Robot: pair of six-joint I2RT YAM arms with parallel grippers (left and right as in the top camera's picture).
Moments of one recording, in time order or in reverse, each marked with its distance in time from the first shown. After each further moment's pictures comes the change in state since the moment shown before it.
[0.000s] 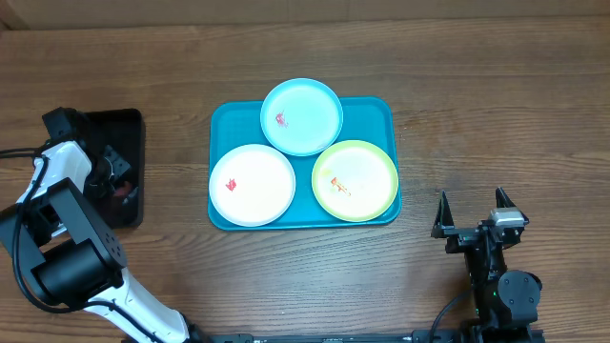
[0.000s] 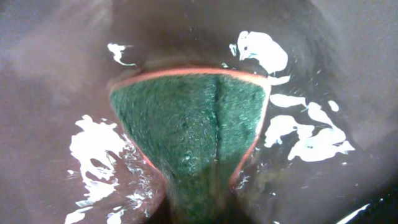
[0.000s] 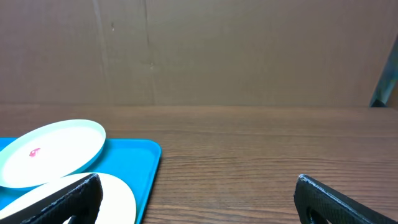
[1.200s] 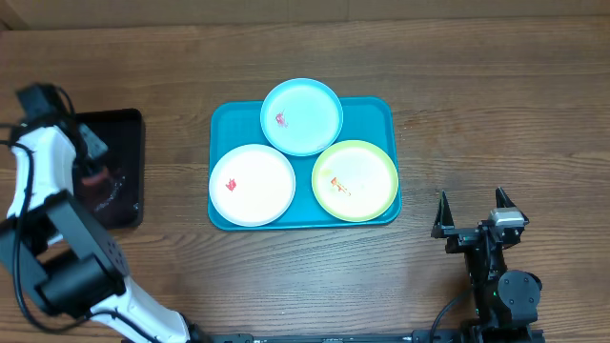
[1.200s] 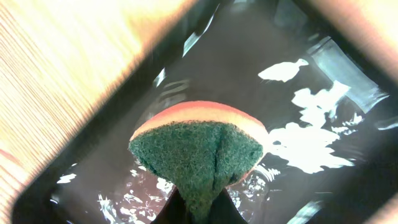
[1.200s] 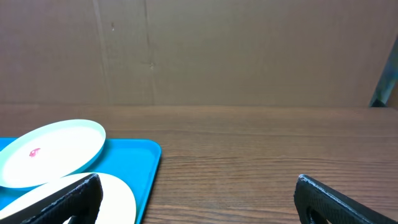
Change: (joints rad) left arm 0.000 -0.081 0.194 -0.110 -0.122 0.004; right arm 0.000 0.000 0.000 0.000 0.000 0.000
